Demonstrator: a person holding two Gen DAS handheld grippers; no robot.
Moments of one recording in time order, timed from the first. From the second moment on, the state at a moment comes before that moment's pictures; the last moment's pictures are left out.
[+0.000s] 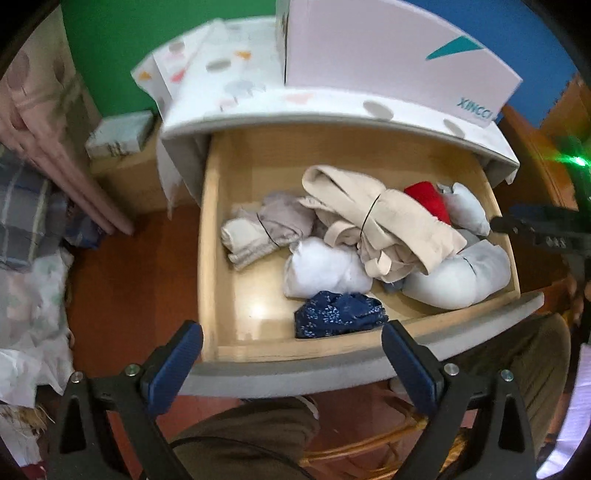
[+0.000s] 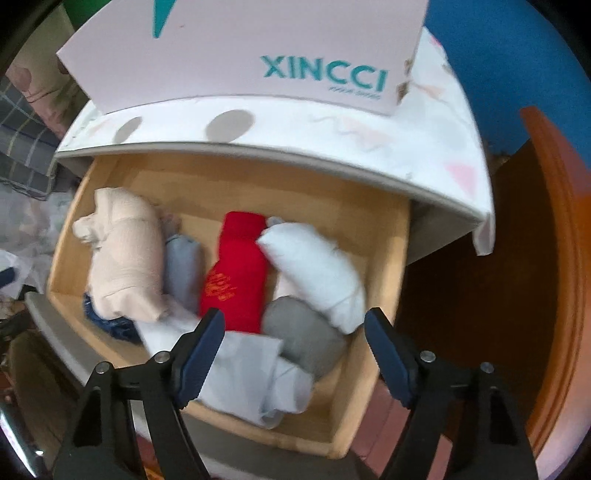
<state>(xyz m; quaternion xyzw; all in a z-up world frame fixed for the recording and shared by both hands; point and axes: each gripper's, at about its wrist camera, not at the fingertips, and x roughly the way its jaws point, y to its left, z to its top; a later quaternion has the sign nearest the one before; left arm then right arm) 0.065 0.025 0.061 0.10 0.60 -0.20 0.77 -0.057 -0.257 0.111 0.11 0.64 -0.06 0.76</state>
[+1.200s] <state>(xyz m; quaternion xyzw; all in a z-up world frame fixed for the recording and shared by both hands) 0.089 0.004 -0.023 0.09 0.69 -0.18 0.70 -0.063 -0.182 0.028 0.11 0.74 -0.04 0.66</state>
